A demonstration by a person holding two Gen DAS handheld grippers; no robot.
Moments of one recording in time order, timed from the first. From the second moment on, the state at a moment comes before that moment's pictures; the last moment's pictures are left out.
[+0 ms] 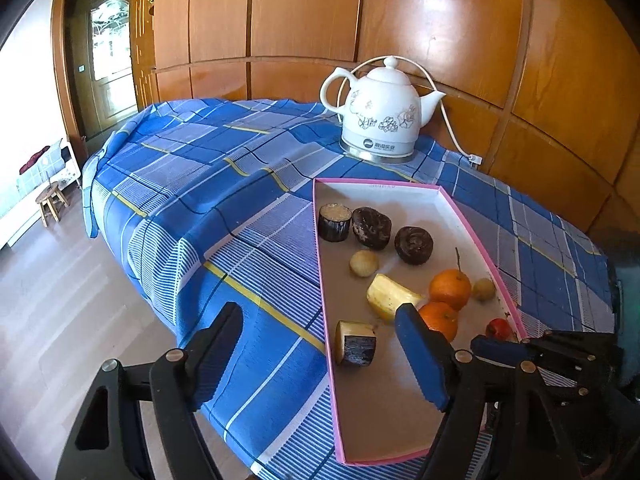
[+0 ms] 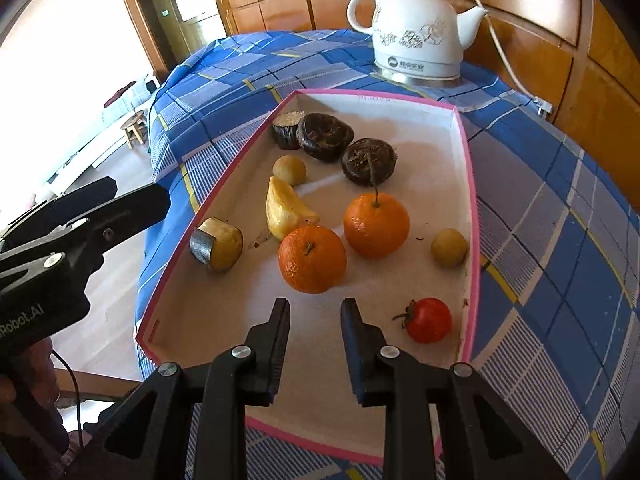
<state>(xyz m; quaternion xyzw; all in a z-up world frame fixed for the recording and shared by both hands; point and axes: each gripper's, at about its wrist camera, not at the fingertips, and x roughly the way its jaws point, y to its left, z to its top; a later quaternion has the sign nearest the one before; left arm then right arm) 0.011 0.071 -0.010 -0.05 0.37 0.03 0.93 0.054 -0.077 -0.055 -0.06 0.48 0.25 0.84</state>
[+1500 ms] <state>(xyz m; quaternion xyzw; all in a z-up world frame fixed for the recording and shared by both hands) -0.028 0.035 0.012 -0.03 0.30 0.06 0.95 0.004 -0.136 -0.014 -0.04 0.40 0.12 0.91</state>
